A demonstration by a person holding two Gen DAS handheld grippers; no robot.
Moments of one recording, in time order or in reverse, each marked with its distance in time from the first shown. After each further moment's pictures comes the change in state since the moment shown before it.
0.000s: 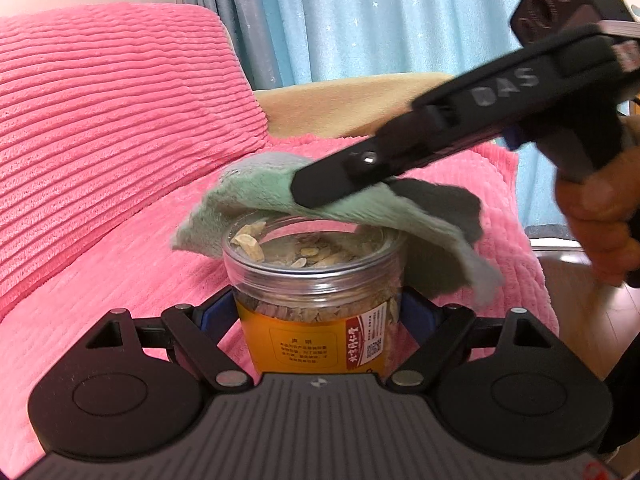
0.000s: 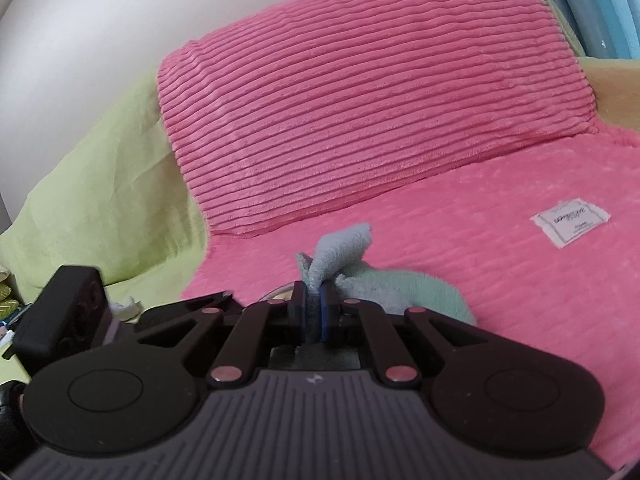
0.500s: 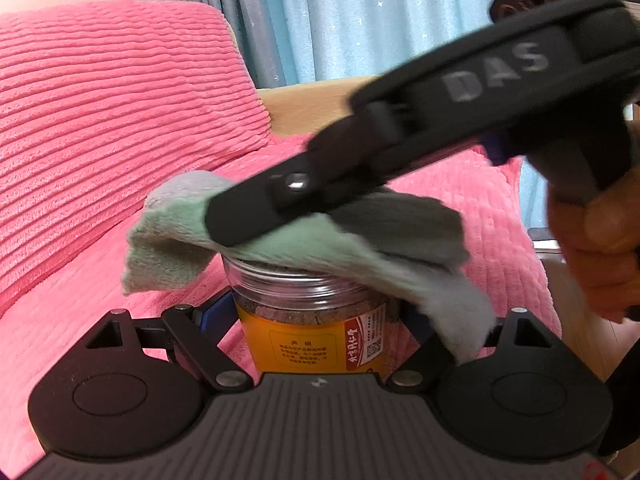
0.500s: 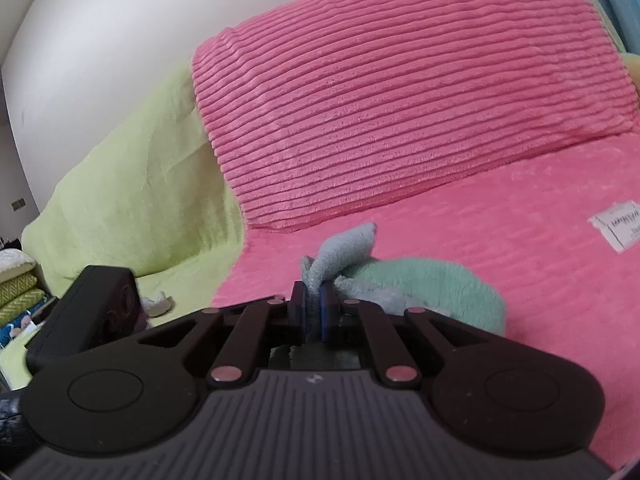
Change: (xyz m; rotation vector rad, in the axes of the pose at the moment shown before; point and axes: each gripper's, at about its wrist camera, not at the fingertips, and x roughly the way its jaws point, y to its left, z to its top) left arm -0.009 0.003 -0.006 -0.016 -0.001 0.002; right arm 0.033 0.016 0.005 -0.034 0.012 0.087
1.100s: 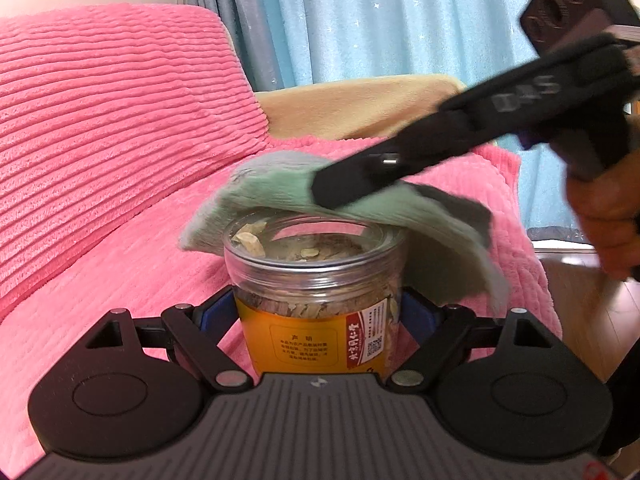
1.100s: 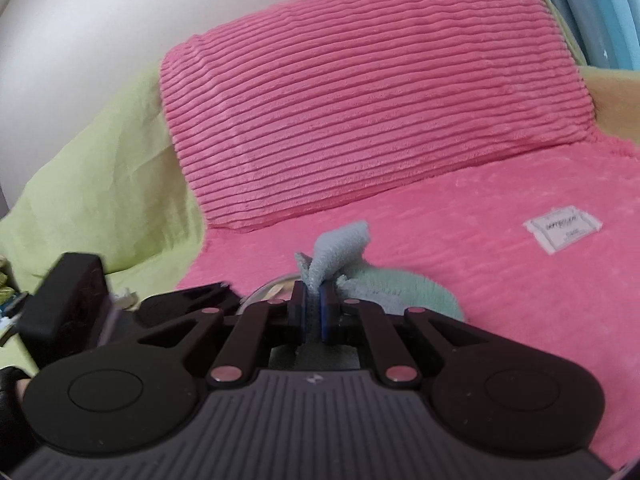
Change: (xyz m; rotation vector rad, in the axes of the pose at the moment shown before) left arm 0.005 -0.007 0.006 0.009 0.001 0.010; right arm -0.045 -0.015 -0.009 0.010 0.001 -0.082
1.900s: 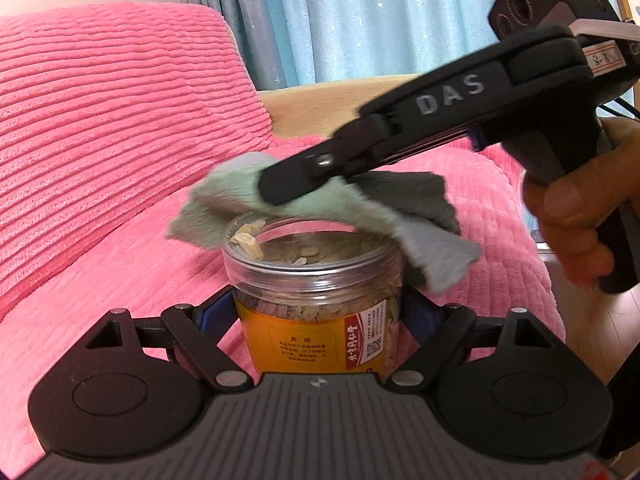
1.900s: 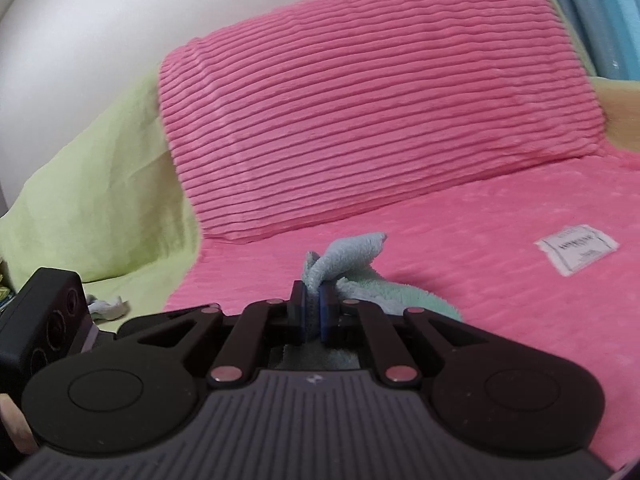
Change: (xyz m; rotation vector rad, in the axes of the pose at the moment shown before) left arm 0.001 0.002 0.005 -0.002 0.000 0.006; right arm 0.021 -0.010 0.011 -0.022 -0.030 -0.034
